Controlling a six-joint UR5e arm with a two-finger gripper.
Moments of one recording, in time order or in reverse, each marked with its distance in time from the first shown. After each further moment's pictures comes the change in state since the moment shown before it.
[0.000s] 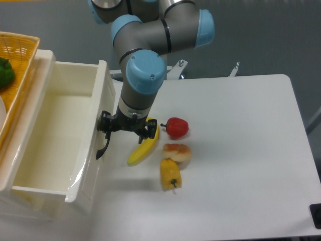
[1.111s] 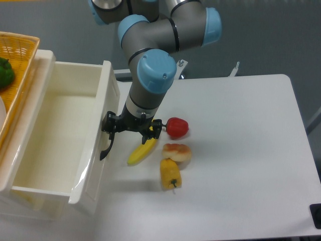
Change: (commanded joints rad) arm 0.043 0.002 -0.005 -0.026 -0.069 0.000
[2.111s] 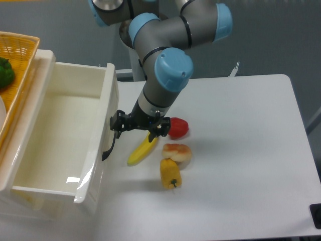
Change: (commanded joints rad) arm 0.067 0.023 0.005 0.000 0.017 0.151
